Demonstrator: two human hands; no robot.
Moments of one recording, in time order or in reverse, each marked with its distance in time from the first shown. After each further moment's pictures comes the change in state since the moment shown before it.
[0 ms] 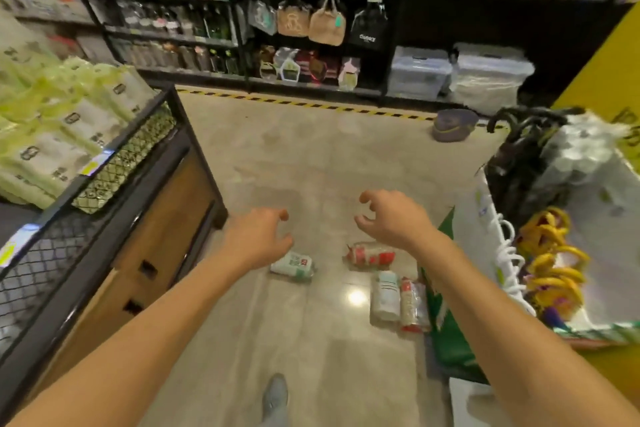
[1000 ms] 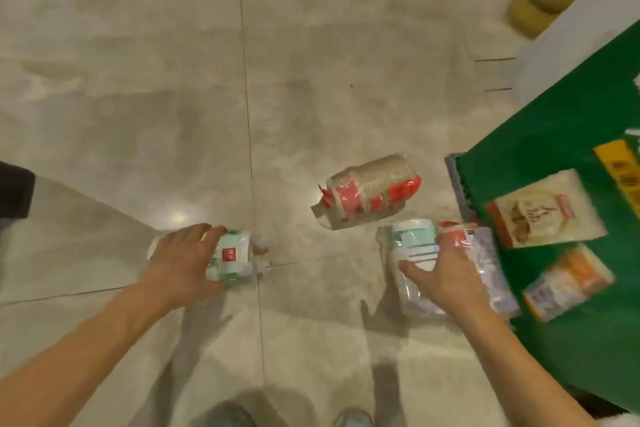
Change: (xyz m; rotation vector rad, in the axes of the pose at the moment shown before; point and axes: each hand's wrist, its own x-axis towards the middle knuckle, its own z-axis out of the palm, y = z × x) left_hand 0.486 -0.177 0.596 0.273 -0.431 0.241; right_hand 0.325 0.351 0.617 0.330 -0.154 0.853
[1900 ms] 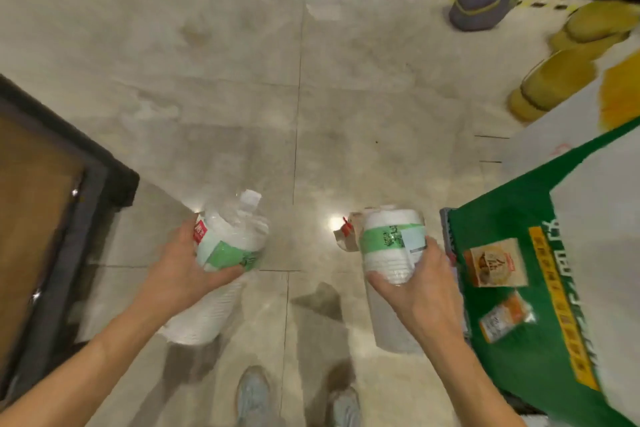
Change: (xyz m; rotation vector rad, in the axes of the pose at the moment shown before) left_hand -0.204 -0.027 -0.162 -0.874 0.315 -0.323; right_hand -0.203 -0.135 -0.141 0.060 0.255 -0.261
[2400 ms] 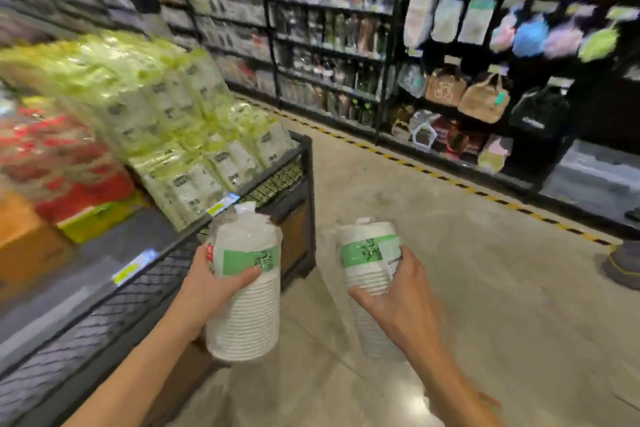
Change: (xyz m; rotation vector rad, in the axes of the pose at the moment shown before) left_hand -0.405 0.094 -0.332 -0.681 0.717 -0.280; right_hand -0.253 -0.300 -0.286 0.159 -0.161 -0.828
